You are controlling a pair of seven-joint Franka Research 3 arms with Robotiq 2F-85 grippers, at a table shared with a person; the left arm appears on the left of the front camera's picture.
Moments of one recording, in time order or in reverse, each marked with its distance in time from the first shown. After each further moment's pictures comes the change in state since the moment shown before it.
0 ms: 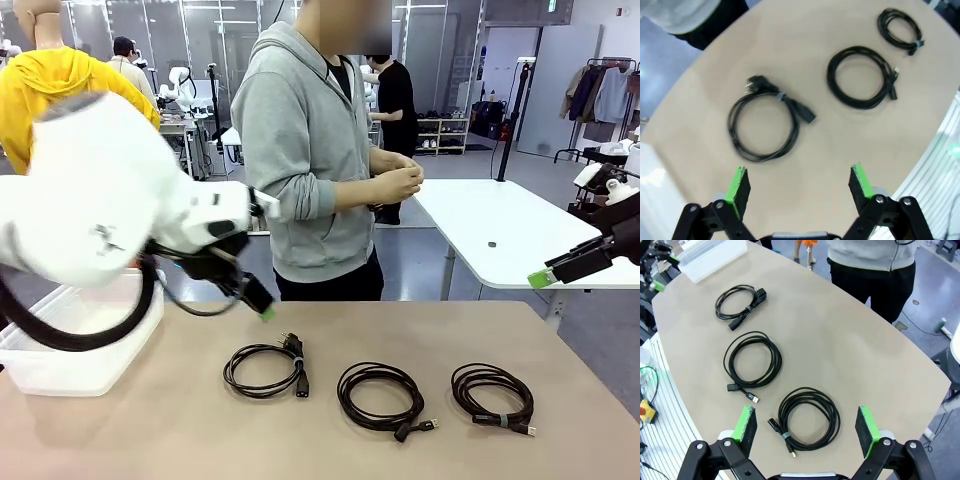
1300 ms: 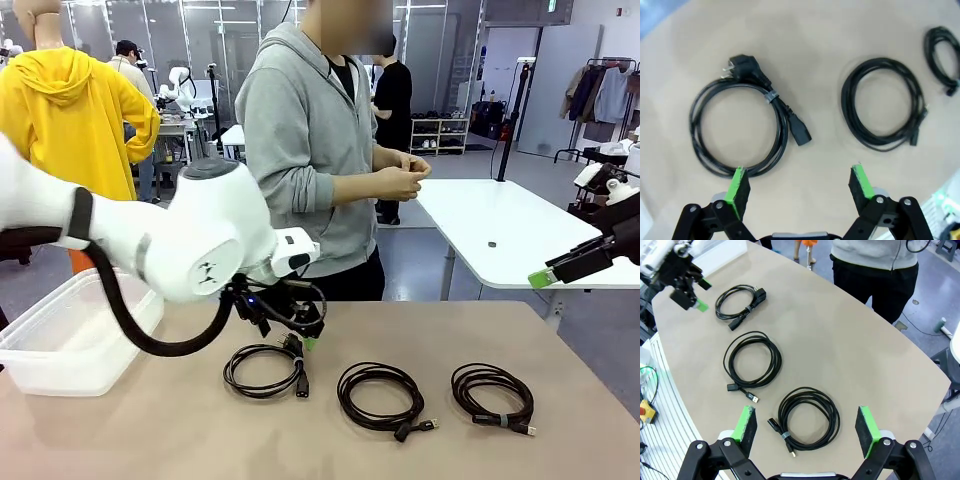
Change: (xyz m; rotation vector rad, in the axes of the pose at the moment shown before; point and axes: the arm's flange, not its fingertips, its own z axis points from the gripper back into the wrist) left arm 0.036 -0.002 -0.122 0.031 0.198 0.317; right arm 0.000 0.000 0.001 -0.001 0.000 -0.001
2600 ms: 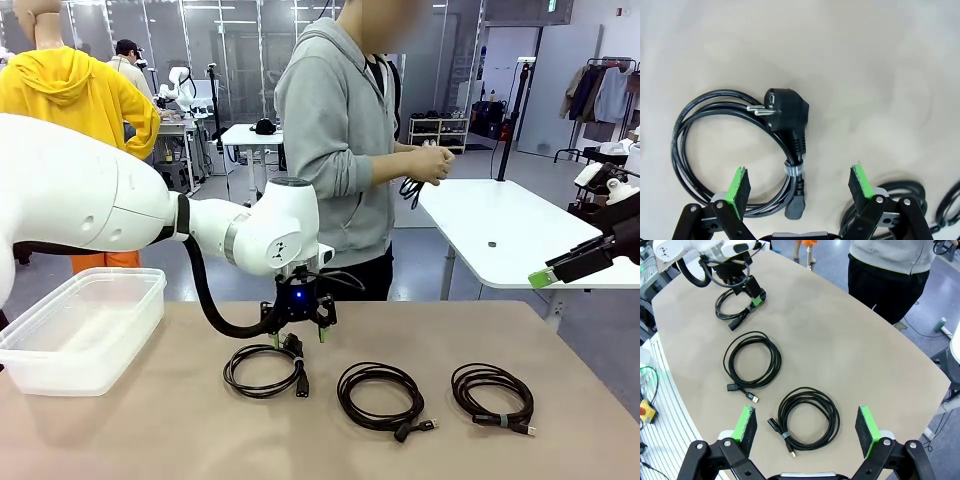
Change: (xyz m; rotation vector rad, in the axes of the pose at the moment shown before) left arm 0.097 0.028 -0.104 0.160 0.223 0.634; right arm 0.000 0.000 0.000 0.000 0.000 0.000
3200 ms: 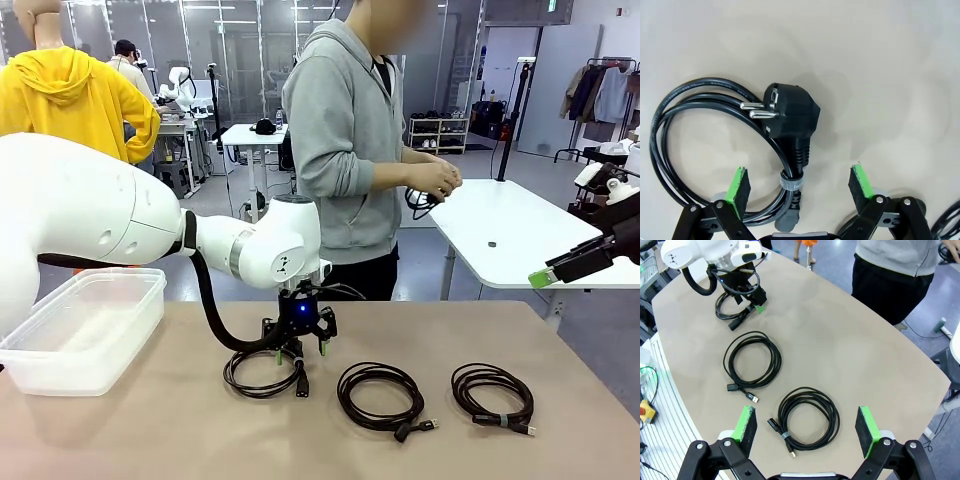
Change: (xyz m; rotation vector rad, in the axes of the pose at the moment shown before) left arm -0.003 -0.002 -0.030 0.007 0.053 0.093; right arm 0.000 0.000 0.000 0.000 0.000 0.000
